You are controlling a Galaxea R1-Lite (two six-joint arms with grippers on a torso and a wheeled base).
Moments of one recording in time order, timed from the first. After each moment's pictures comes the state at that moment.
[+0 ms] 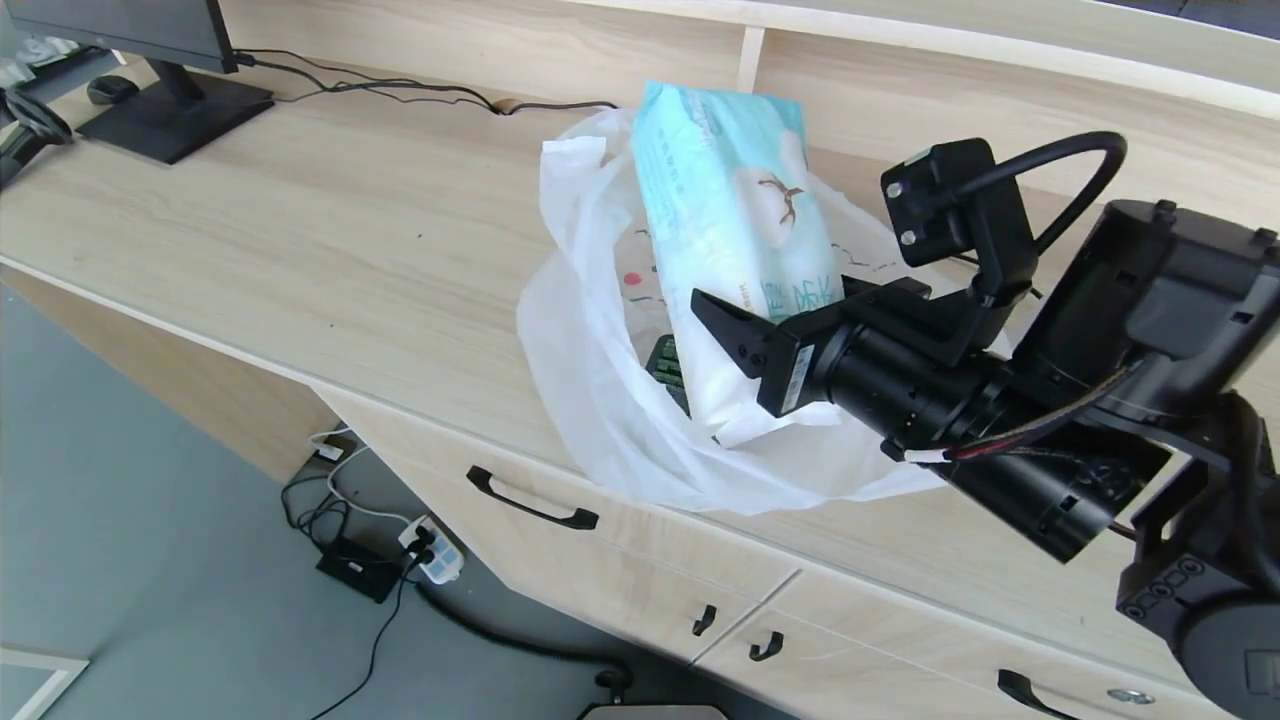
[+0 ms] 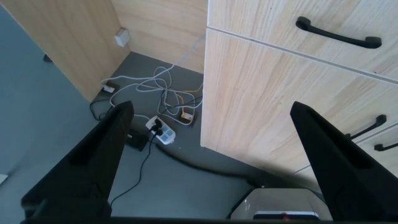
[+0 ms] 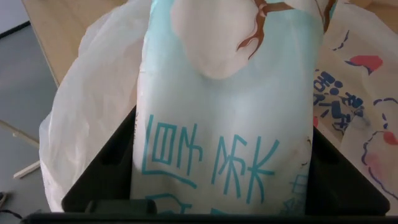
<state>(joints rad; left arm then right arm) 0.00 0.00 0.00 -0.03 0.00 0.06 0.78 1.67 -0.87 -0.95 -0.21 -0.10</state>
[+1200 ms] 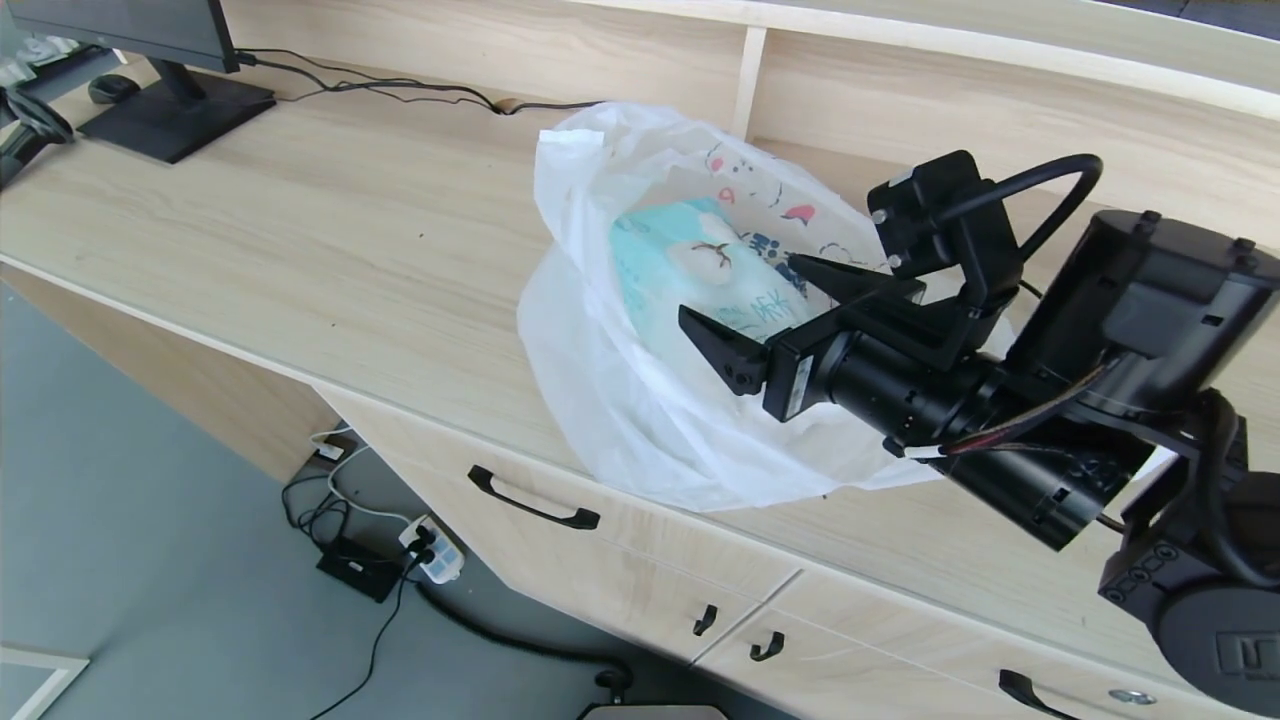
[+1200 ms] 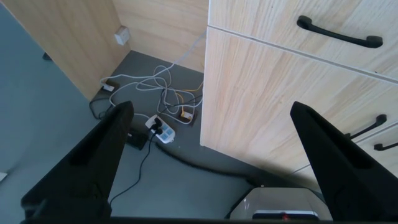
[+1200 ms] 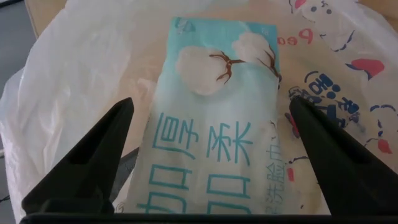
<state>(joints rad) 0.00 0.00 0.00 -0.02 0.00 0.06 0.75 1.68 -0.87 -0.98 -0.14 -0.17</state>
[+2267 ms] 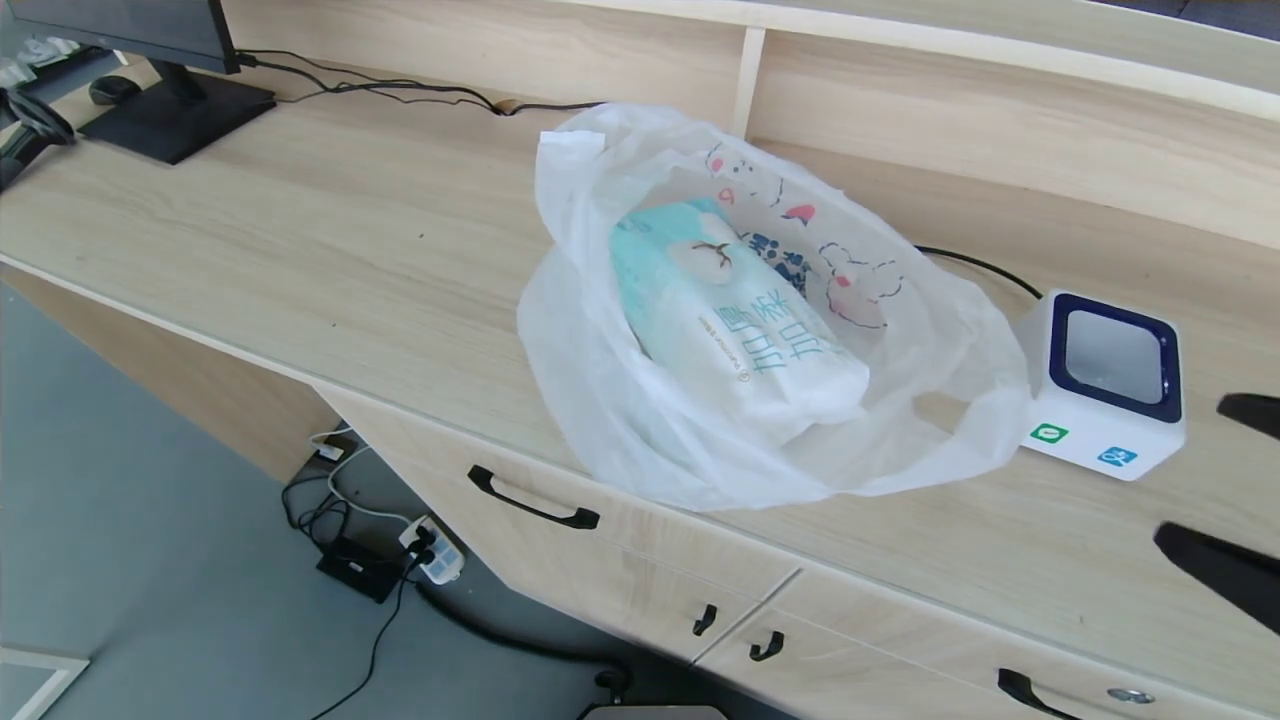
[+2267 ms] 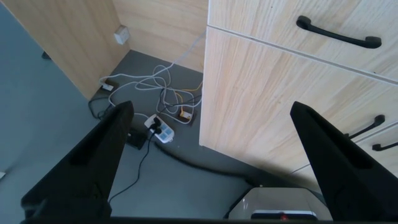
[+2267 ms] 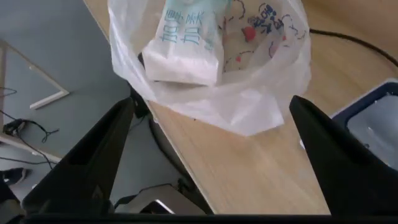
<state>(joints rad) 0.00 0.00 0.00 -0.02 0.00 0.05 0.73 0.80 -0.59 -0.14 -0.11 -0.13</state>
